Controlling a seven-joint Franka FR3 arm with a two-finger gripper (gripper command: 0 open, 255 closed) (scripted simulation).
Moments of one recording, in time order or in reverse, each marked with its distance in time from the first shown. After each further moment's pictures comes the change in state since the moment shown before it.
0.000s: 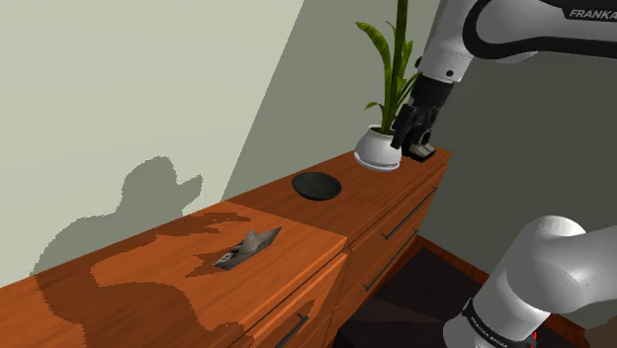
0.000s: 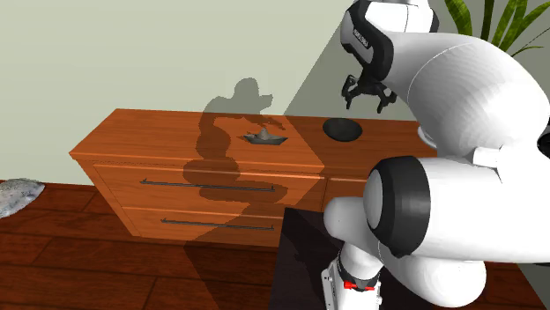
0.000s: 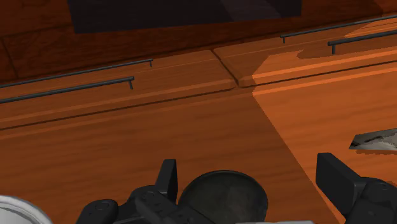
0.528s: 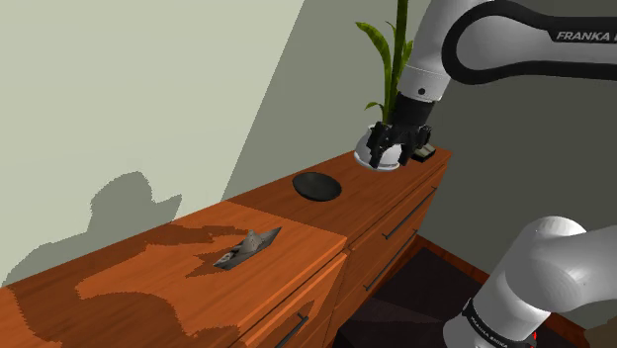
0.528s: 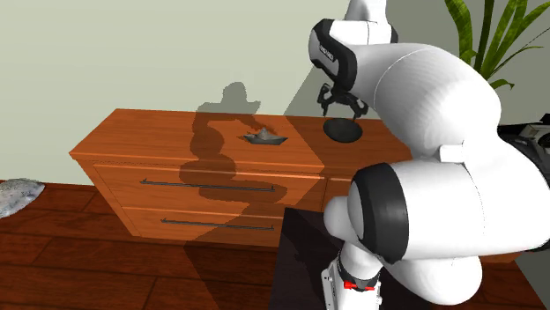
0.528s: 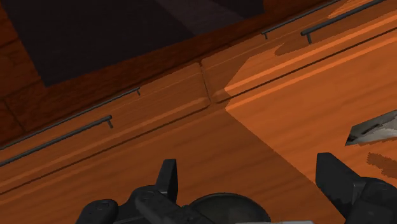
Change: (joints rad) arm -0.025 0.007 0.181 -0.062 0.099 0.051 0.333
